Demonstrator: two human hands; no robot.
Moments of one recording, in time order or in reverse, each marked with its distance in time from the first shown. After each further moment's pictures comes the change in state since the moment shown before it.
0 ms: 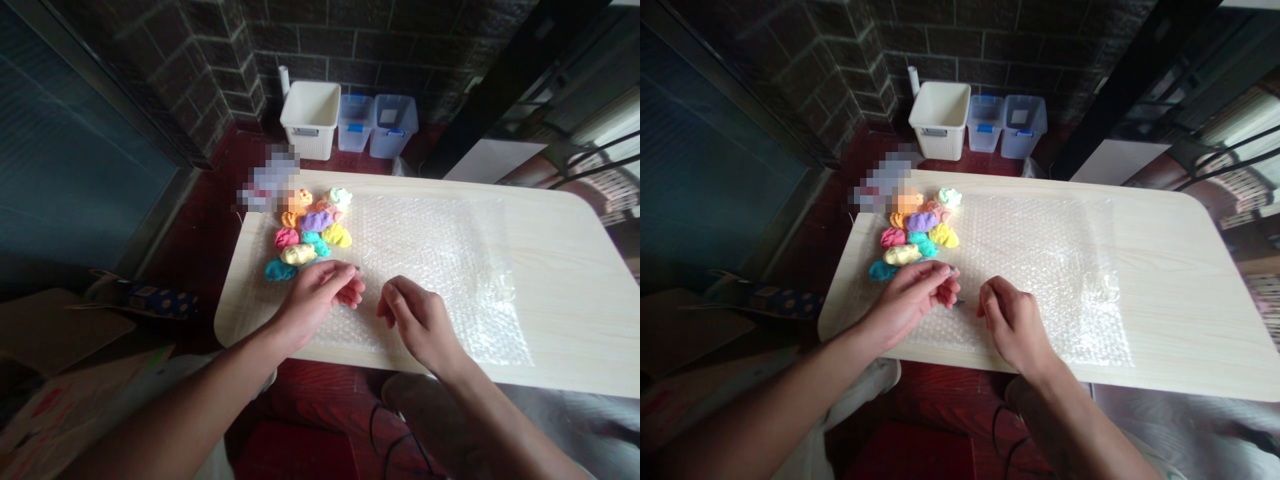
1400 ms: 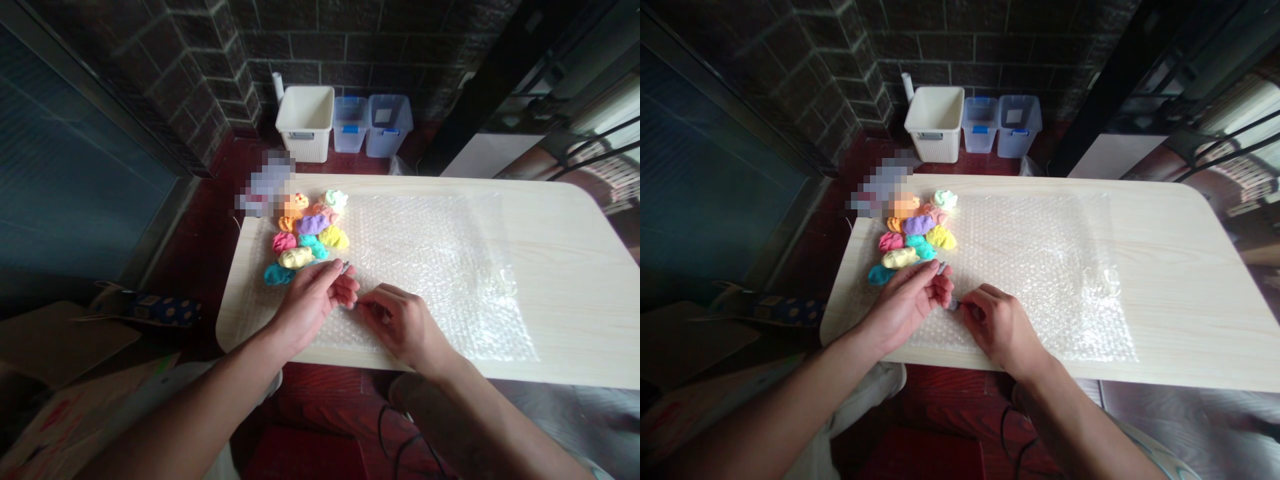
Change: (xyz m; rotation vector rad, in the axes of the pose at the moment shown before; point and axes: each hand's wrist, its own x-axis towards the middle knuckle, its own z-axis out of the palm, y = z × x) left_hand 0.002 -0.002 -0.002 -0.164 0.036 -0.015; right_hand 0.003 0.000 0.011 -0.255 -0.140 -0.219
